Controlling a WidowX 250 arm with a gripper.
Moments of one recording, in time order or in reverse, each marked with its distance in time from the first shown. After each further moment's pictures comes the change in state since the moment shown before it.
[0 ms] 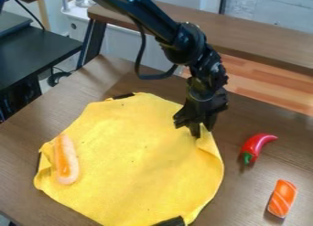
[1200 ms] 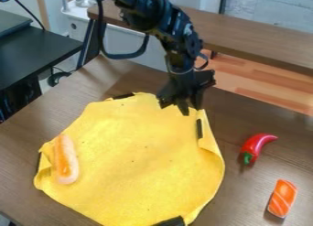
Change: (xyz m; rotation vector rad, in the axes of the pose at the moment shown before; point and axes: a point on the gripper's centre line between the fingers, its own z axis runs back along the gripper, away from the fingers) arm 0.023 0.015 0.047 -0.095 0.067 0.020
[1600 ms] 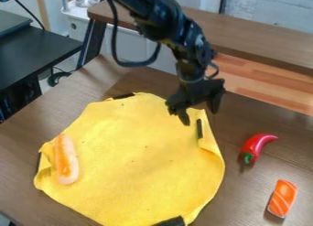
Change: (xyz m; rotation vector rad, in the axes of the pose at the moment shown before) arm -0.015 -0.011 -0.015 0.000 0.005 -0.050
